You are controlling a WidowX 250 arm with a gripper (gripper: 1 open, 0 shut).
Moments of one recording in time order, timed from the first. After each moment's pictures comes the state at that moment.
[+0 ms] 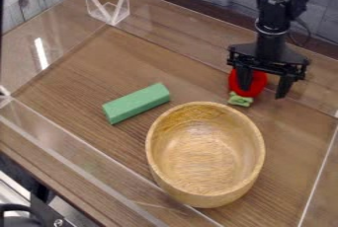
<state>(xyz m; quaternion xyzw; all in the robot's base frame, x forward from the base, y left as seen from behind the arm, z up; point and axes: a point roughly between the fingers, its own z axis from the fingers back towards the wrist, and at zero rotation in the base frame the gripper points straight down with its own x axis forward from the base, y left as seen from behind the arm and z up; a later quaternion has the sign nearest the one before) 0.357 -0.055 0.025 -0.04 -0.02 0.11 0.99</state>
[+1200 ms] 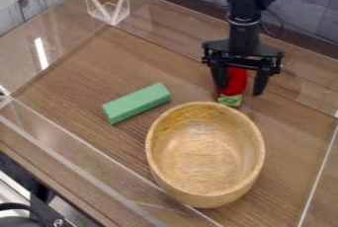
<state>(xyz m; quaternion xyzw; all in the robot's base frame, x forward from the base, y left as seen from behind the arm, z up) 0.342 -0.035 0.039 -0.05 0.00 0.13 0.99</state>
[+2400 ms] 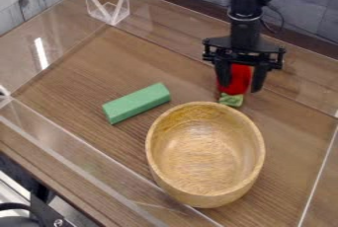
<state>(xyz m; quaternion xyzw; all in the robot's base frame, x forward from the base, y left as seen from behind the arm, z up) 0.345 -0.035 0.044 -0.05 0.00 0.13 0.99</state>
